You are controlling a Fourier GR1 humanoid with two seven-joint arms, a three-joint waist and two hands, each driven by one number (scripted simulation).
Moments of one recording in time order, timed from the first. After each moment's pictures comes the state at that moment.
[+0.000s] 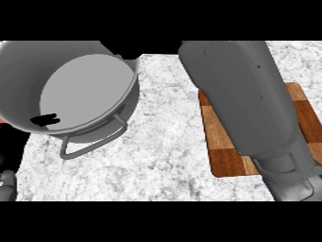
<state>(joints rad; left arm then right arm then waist) -0.05 0.32 0.11 -1.47 -0.14 0.09 0.39 -1.32 -0.02 0.03 -1.12 0.63 0.23 0.00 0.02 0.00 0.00</state>
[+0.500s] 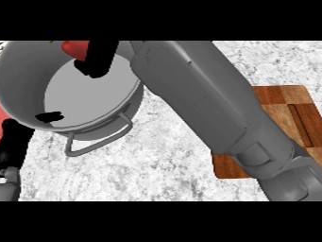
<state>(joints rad) -0.07 0.31 0.10 -1.48 -0.15 0.07 0.41 -1.44 0.00 0.25 -0.85 0.47 0.13 0.06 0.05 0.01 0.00</state>
